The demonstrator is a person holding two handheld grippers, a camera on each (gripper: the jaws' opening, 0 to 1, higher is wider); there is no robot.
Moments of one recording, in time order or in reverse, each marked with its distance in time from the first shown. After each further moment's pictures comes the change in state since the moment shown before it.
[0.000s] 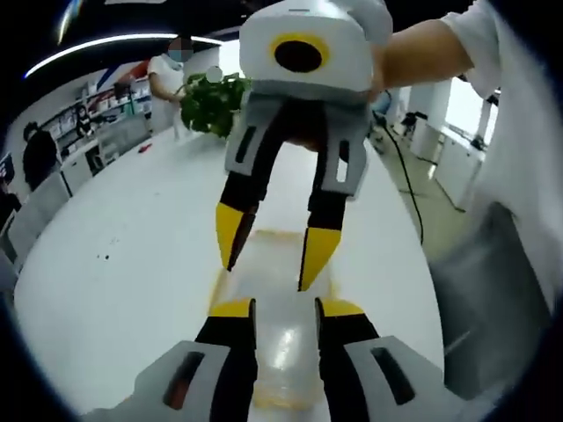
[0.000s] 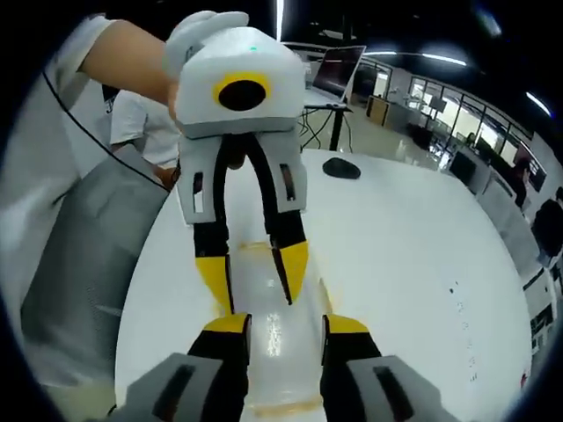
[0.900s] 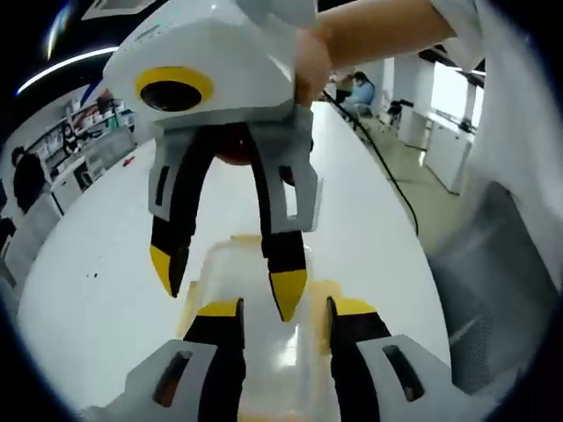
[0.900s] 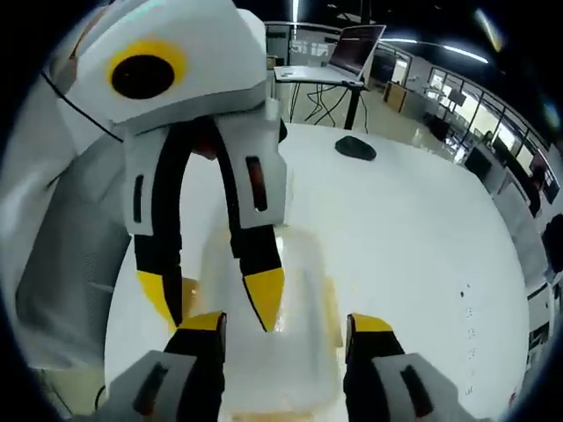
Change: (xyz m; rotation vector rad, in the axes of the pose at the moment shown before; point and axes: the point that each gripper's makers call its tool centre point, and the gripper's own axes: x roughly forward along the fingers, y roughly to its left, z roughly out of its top) left arm 0.015 -0.020 -0.003 0.092 0.014 -0.029; right arm 0.022 -0.009 -0.014 -0.056 0.120 0.048
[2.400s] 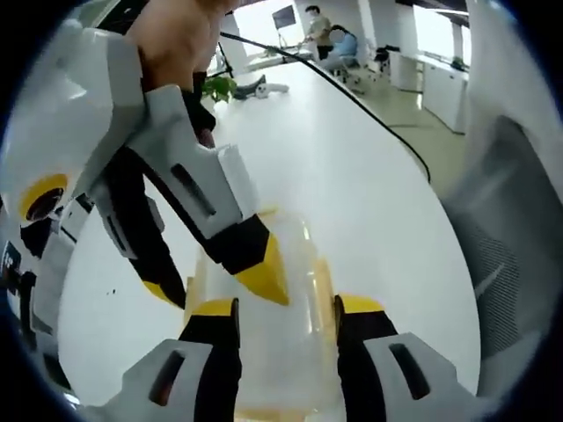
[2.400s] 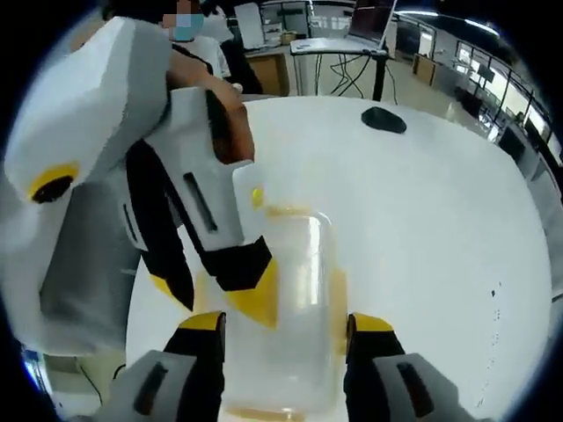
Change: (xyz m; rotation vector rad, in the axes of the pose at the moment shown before) left arm 0.010 0.002 -0.019 0.205 0.180 0.078; right arm 0.013 0.001 -0.008 0.022 0.142 0.218
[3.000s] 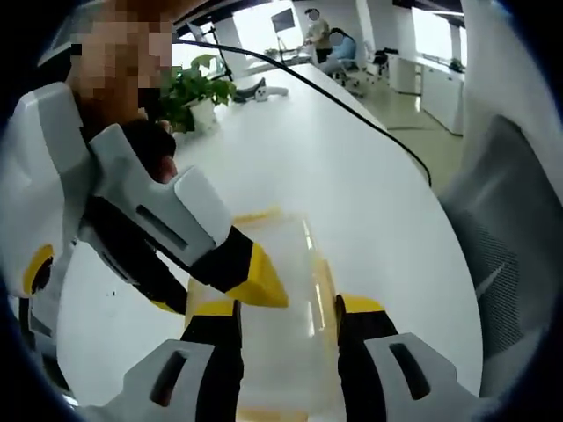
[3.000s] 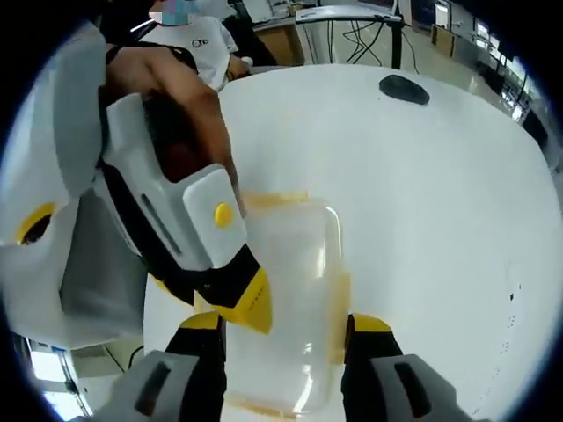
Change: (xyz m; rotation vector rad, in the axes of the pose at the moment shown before) left arm 0.000 0.000 0.000 -0.005 -0.028 -0.004; right arm 0.009 0.000 -0.004 0.021 0.185 0.124
